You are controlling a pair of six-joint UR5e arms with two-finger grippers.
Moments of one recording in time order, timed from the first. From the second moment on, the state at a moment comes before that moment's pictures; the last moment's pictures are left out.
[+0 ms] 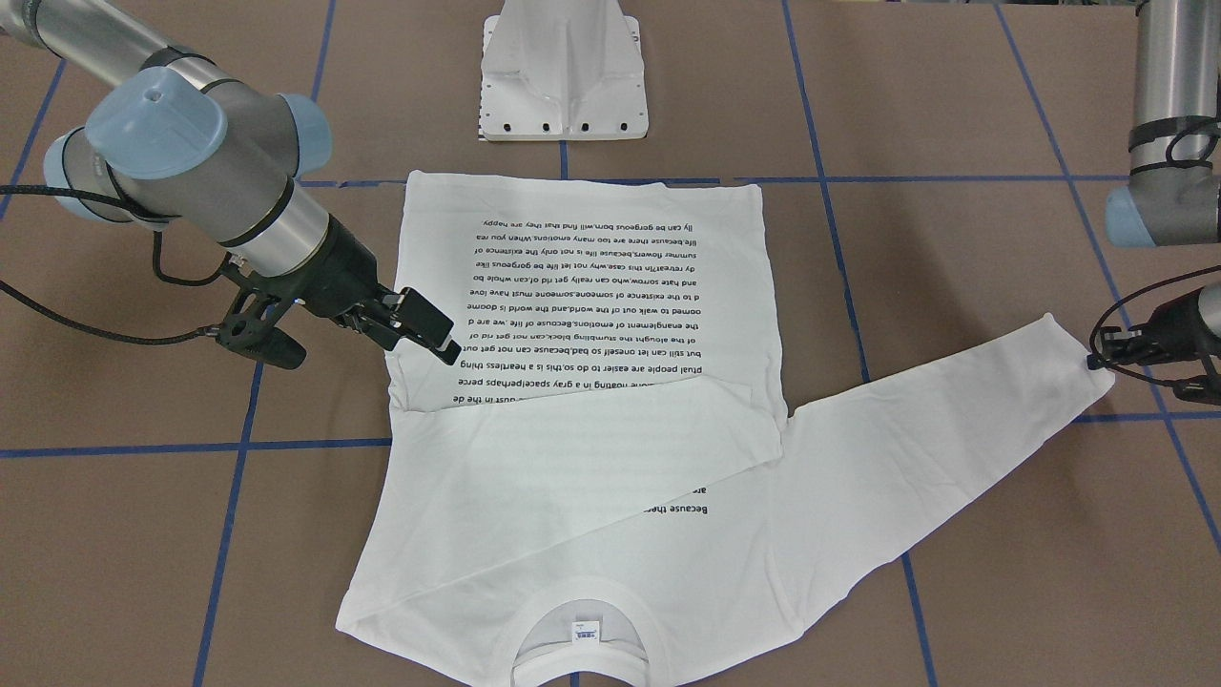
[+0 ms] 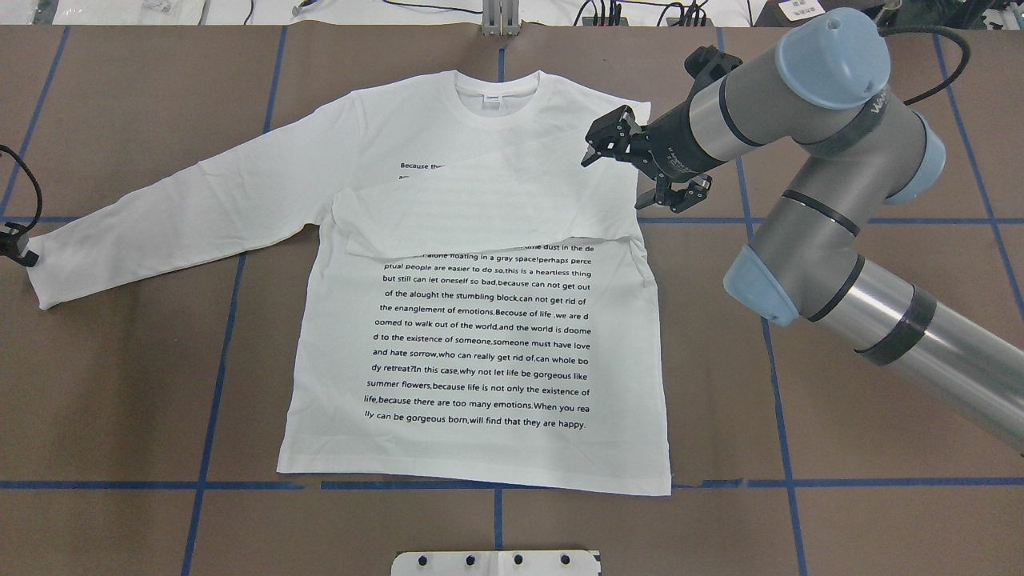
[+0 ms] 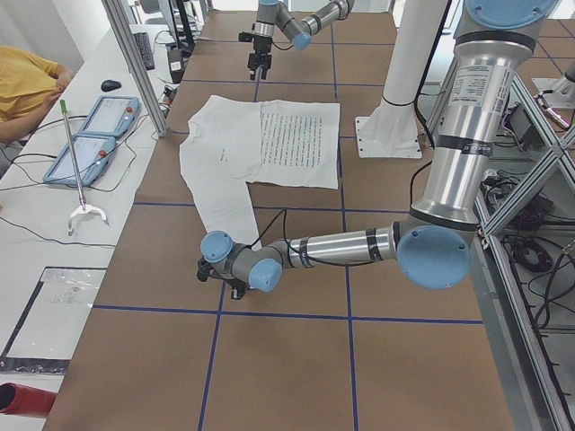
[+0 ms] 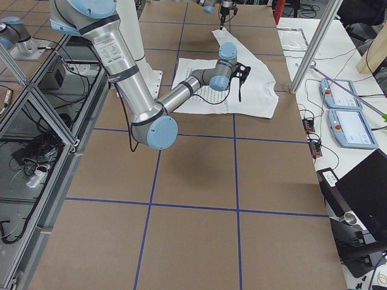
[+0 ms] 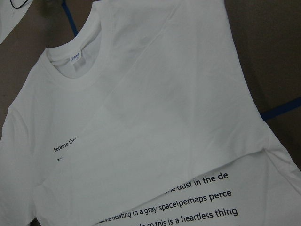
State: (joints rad) left arm -1.21 -1.75 -1.17 -2.10 -2.42 -0.32; right arm 0.82 -1.04 1.62 -1.00 2.16 1.69
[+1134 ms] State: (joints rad) left arm -0.90 -2.11 -1.65 -1.93 -2.42 -1.17; right arm 0.89 -1.24 1.73 -1.00 2.17 1.51
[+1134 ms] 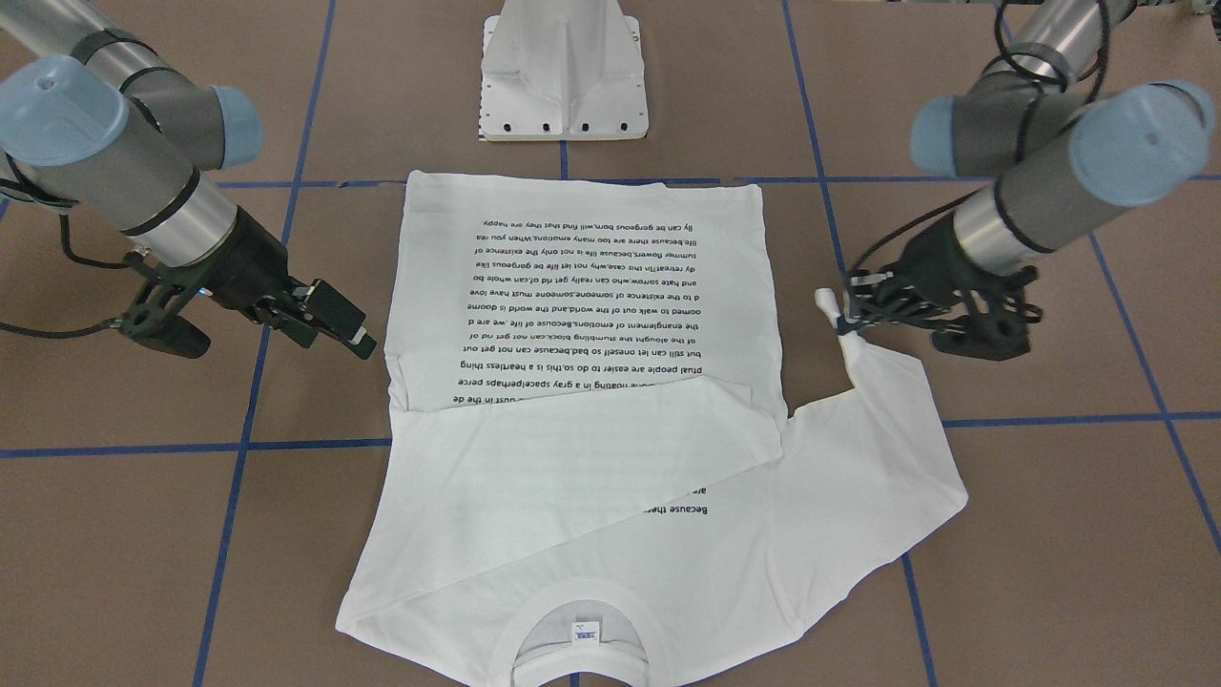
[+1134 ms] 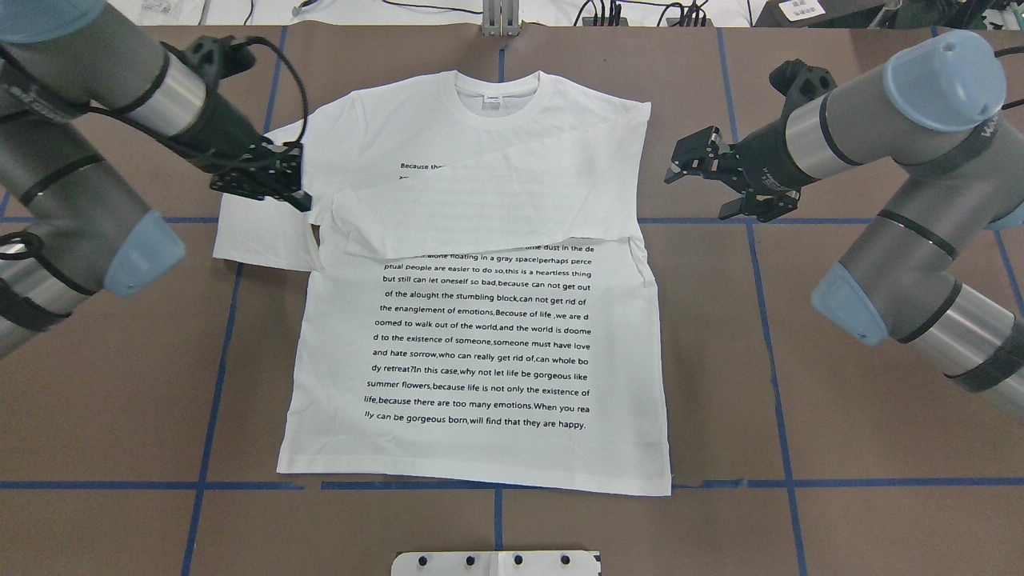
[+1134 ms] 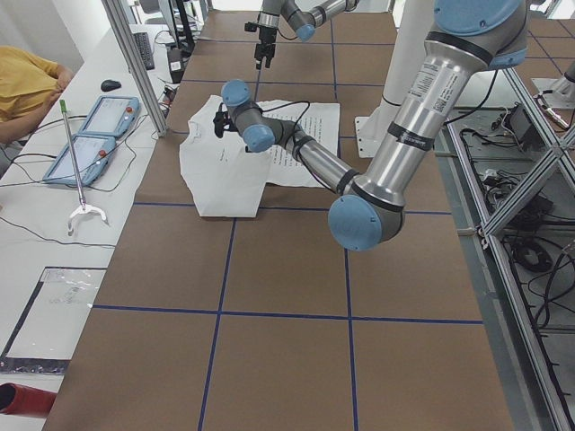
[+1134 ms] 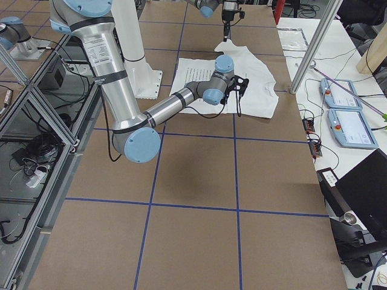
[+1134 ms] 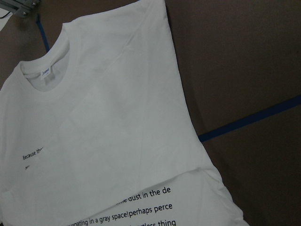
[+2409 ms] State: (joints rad) left arm -0.54 -2.61 -1.14 -2.34 -1.93 -1.50; right arm 1.03 -1.45 1.80 -0.99 2.25 1.22
